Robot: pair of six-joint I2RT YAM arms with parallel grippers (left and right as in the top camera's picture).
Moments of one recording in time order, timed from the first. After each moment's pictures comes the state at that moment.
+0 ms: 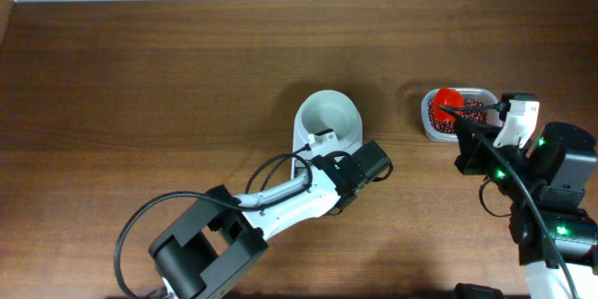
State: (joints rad) left arm -0.92 1.88 1.15 -0.56 -0.33 -1.16; right arm -0.16 0.87 0.83 -0.53 -0.44 0.16
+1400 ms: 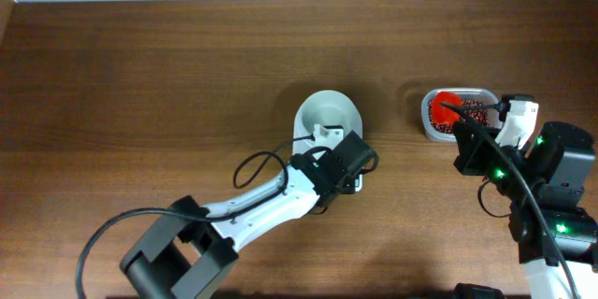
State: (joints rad) left arm -0.86 1.76 1.07 -0.48 -0.21 -0.81; right arm -0.16 0.88 0.83 -0.55 -0.44 0.19
